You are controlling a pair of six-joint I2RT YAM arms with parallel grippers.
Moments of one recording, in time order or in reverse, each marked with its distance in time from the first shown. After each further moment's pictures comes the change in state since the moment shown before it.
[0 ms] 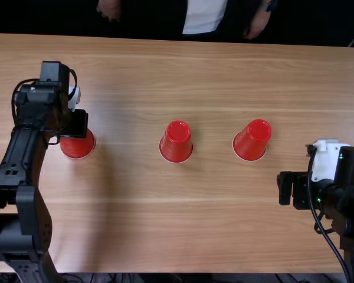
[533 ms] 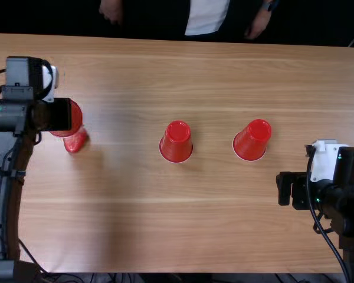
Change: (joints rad) left arm 0.052 -0.307 0.000 -0.003 0.008 -0.052; right arm 0.000 -0.001 -0.018 0.008 0.000 0.000
